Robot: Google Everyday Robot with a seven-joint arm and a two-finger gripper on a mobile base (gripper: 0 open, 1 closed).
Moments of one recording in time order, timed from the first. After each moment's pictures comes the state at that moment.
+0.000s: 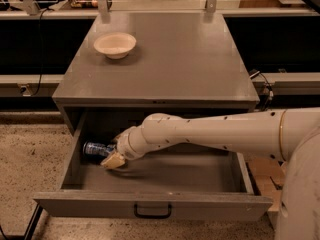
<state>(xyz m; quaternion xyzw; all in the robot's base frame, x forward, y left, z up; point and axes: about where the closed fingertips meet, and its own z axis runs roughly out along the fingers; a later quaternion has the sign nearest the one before) 0.545 0.165 0.616 -0.57 0.71 0.23 0.33</state>
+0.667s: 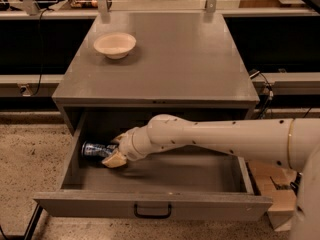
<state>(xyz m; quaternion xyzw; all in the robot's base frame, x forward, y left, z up) 0.542 0.162 0.619 -0.57 0.70 0.25 0.35</state>
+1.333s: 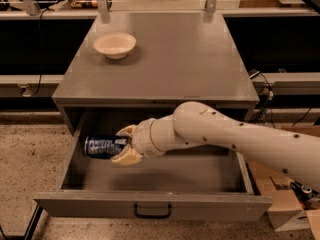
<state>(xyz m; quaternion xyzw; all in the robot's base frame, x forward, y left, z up) 0.496 0.115 0.716 -0.62 0.64 0.24 0.39</state>
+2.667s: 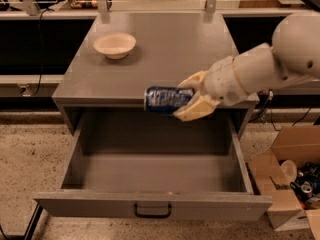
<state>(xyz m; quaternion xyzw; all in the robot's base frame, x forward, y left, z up) 0.513 -0.057 0.871 -0.62 0.66 0.20 0.37</state>
